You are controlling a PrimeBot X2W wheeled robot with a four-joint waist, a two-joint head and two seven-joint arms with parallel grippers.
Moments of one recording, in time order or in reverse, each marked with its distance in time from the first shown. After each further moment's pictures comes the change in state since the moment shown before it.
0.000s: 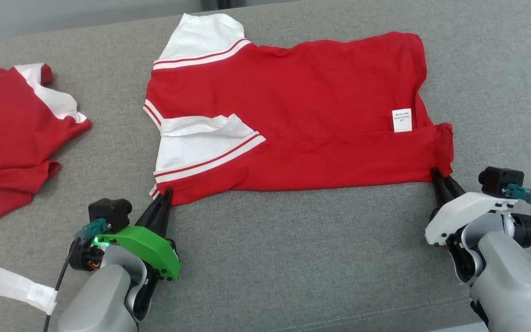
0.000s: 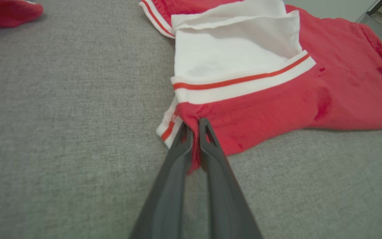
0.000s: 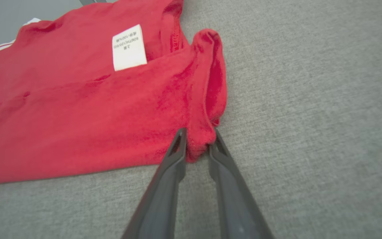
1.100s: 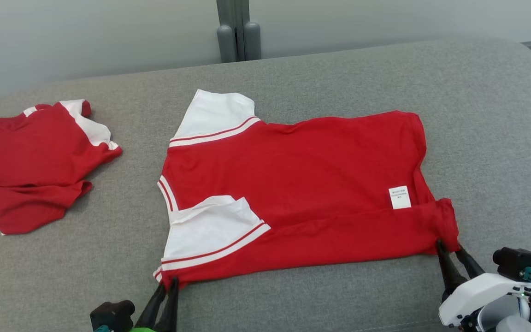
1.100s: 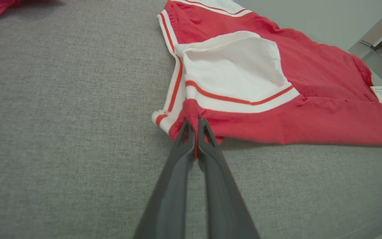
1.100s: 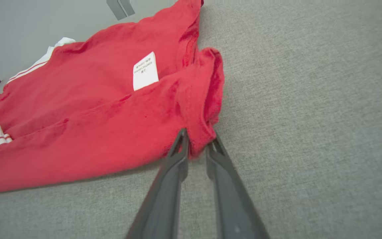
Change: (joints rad) left arm 0.486 -0.023 0.156 -0.370 0.086 0.085 -0.002; right arm 0.425 -0.026 -0.056 -0.372 0.025 0.000 0.031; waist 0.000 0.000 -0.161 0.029
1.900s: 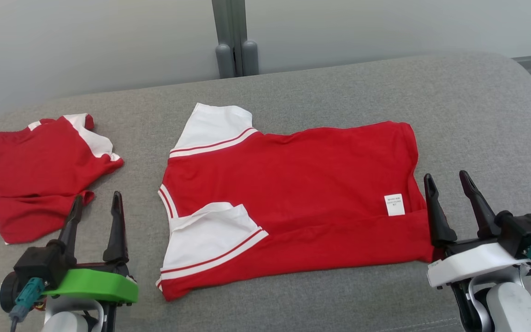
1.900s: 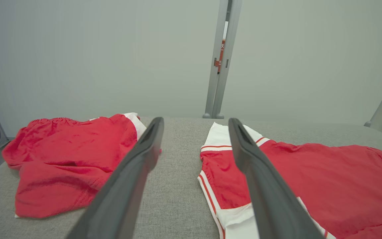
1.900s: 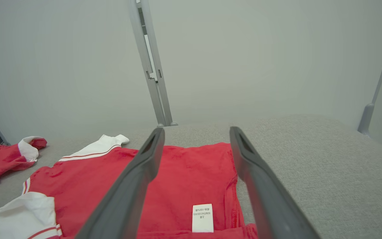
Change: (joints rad) left arm -0.106 -0.006 0.282 -0.198 0.236 0.008 -0.002; right arm -0.014 0.110 -0.123 -0.332 -0.312 0.000 -0.078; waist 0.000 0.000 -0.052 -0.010
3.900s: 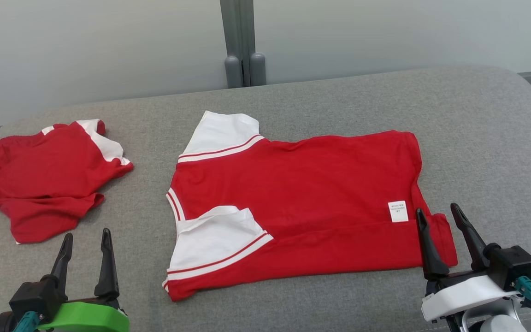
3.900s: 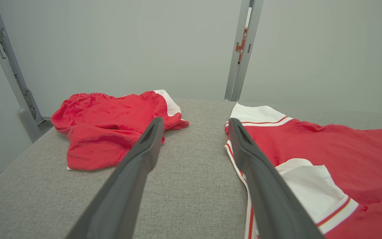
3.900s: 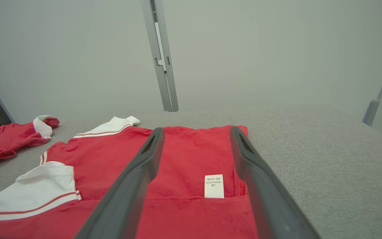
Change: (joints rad) left arm 0.107 -0.080 0.164 0.030 0.123 -0.090 0.000; right arm 0.127 0.026 0.013 -0.052 -0.061 0.000 -0.003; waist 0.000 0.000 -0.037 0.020
